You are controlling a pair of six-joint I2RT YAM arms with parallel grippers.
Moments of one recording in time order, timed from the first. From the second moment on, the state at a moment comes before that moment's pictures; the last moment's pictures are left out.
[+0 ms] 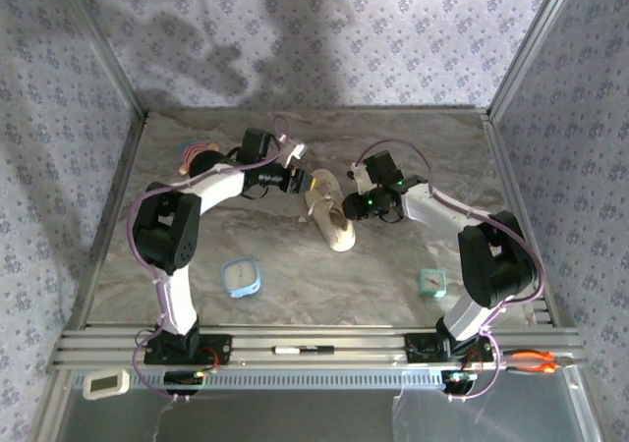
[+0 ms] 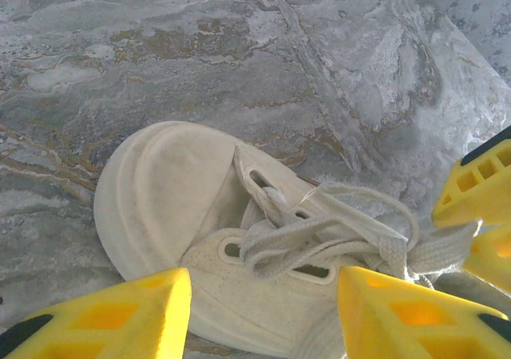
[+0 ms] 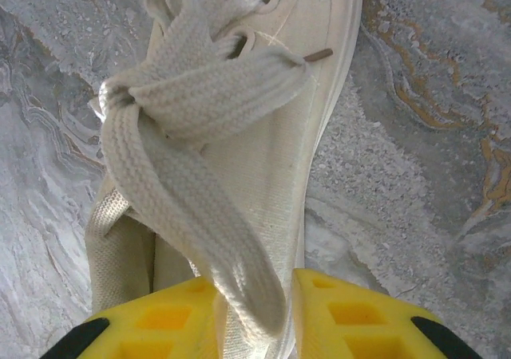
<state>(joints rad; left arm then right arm) -0.41 1.93 1.30 -0.16 0.67 0.00 0.46 1.64 1.07 -0.45 -0.28 0.14</state>
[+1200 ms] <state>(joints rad) -0.43 2.00 1.43 -0.45 0.78 0.02 0.41 1.60 0.95 -0.37 -0.38 0.15</state>
